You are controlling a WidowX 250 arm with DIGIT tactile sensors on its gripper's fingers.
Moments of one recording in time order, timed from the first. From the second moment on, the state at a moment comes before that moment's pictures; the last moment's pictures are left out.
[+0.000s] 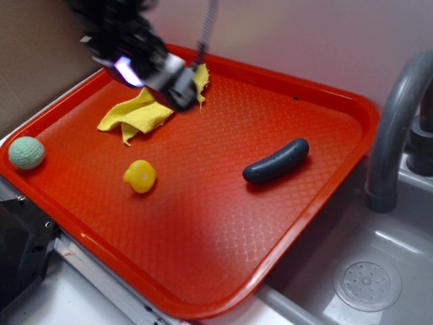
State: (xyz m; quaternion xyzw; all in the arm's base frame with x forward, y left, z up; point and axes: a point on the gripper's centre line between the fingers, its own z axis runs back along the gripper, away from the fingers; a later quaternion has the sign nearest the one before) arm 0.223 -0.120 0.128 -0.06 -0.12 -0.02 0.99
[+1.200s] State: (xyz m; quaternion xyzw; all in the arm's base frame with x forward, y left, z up) arm 0.273 -0.173 0.022 -0.01 -0.01 -0.09 1.00
